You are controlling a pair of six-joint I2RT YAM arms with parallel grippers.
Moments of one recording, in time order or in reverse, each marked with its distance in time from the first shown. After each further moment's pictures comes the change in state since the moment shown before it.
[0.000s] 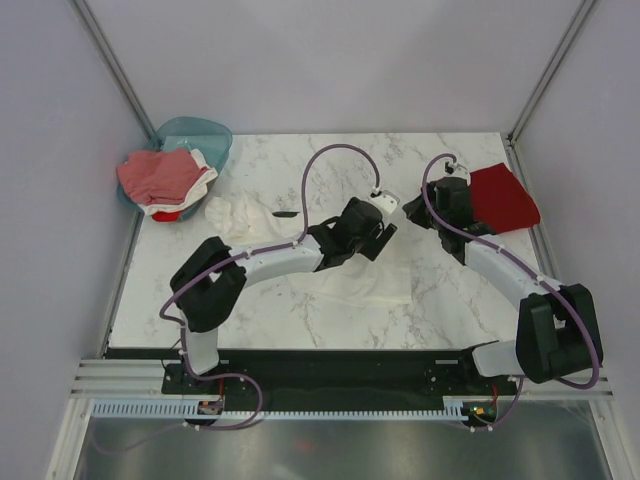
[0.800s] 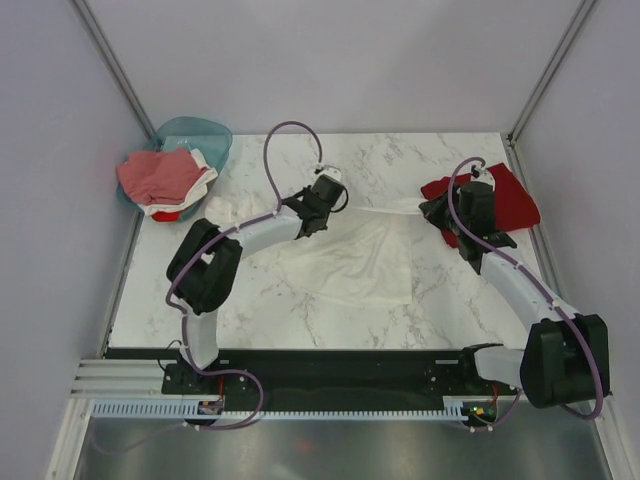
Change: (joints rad) left arm 0.229 0.122 0.103 -0.216 -0.167 -0.131; right arm -0.103 -0.134 -0.048 -0.029 -0.046 0.049
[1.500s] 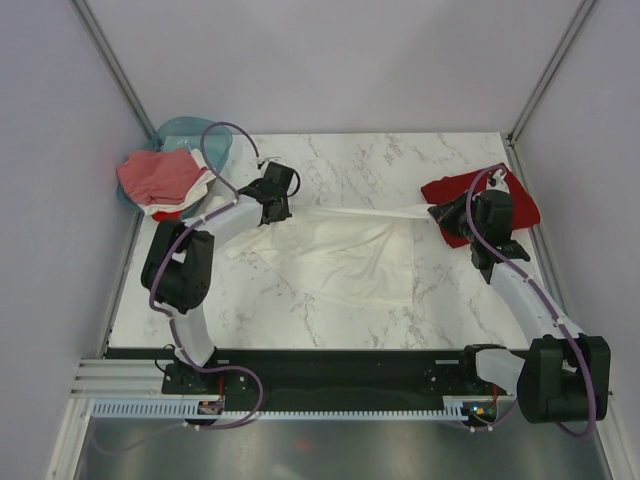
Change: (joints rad) left arm 0.299 -0.111 -0.114 -0.045 0.135 -0.232; right arm -0.119 -0.092 -0.082 0.011 -0.140 0.057
